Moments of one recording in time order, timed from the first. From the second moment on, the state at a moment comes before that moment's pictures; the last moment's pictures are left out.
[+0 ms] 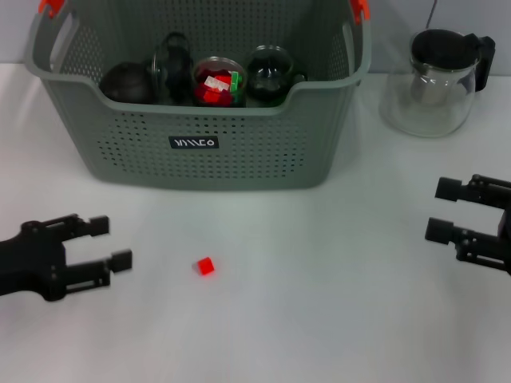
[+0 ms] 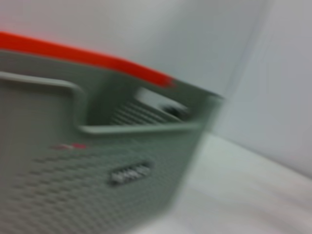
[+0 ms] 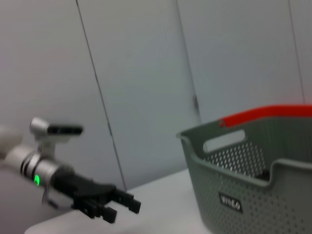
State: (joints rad) left arm -0.31 -2.13 0.35 0.91 2.17 1.83 -1.39; right arm 0.26 2.08 -0.77 -0.94 -1.74 -1.80 1.44
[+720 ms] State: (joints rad) left arm -0.44 -2.18 1.38 1.48 2.65 1.55 -2.18; right arm 0.33 2.09 -0.72 -0.93 -1.81 -1.81 1.50
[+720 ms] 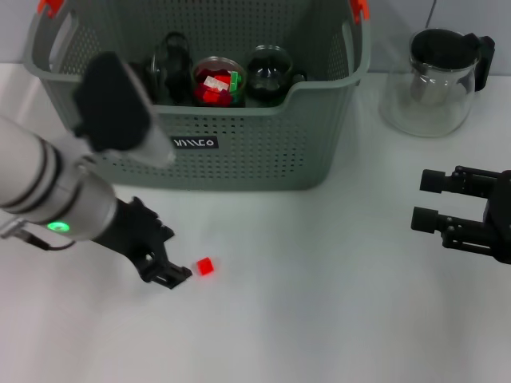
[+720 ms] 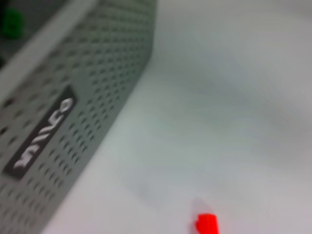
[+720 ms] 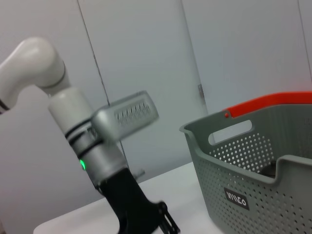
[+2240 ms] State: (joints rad) left arm -0.48 -2.17 1.55 1.27 2.65 1.31 -2.21; right arm 0.33 2.09 -0.67 -0.92 -1.81 -1.84 1.53
